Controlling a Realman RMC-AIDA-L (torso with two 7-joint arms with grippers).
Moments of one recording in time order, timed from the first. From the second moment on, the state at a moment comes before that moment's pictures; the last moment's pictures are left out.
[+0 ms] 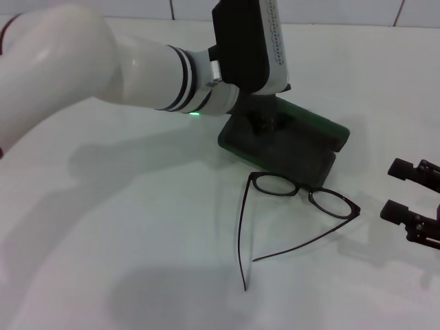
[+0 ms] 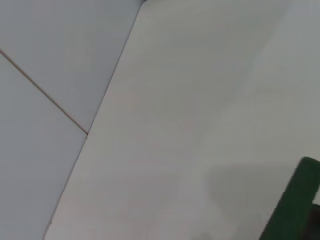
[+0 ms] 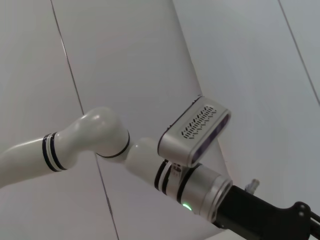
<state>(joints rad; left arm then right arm) -0.64 -2.10 1.75 1.11 2.26 0.77 -1.86 0.46 1.88 -1.96 -0.01 -0.46 -1.84 0.83</state>
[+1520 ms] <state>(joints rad) -0.63 -2.10 1.79 1.09 2.27 0.75 -2.09 0.44 1.88 -1.95 -0.01 -0.46 -1.83 0.83</state>
